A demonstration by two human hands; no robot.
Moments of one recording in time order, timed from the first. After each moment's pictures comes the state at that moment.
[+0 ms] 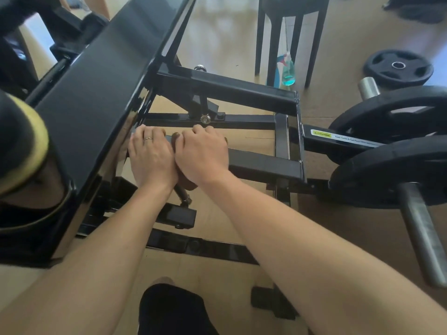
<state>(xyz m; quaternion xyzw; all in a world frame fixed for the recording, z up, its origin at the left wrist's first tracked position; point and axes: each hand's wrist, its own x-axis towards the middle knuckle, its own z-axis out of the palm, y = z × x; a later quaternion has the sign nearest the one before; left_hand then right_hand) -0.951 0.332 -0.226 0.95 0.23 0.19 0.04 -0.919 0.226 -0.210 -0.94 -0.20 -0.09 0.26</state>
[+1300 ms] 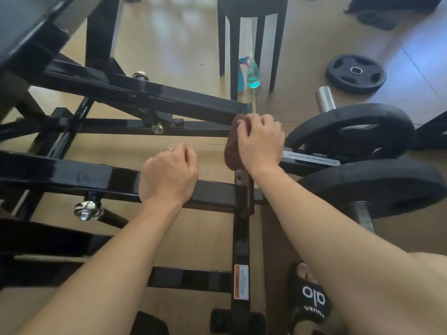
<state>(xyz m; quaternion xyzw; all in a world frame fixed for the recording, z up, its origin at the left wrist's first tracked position) -0.882 0.197 -0.232 0.98 0.14 0.14 0.08 -0.779 0.036 -0.266 -0.96 0.00 -0.15 0.25</state>
